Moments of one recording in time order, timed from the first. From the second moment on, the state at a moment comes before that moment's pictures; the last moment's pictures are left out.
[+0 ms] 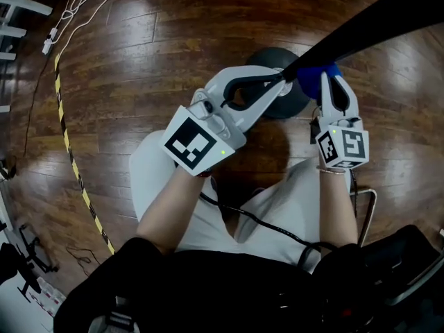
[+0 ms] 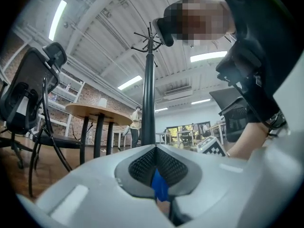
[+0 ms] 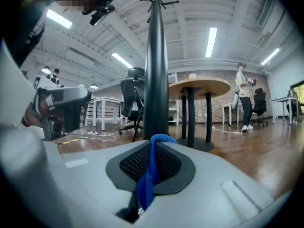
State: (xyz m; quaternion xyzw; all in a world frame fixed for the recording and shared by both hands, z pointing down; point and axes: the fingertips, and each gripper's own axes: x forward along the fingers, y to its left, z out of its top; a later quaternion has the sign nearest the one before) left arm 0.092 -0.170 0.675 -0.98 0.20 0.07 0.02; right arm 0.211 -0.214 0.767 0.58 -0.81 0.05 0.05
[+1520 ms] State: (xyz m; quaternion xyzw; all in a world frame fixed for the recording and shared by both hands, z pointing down) left arm 0.099 -0.061 0.527 -0.99 0.05 0.11 0.07; right arm 0.192 -0.188 0.352 0.42 -0.87 -0.23 -0.09
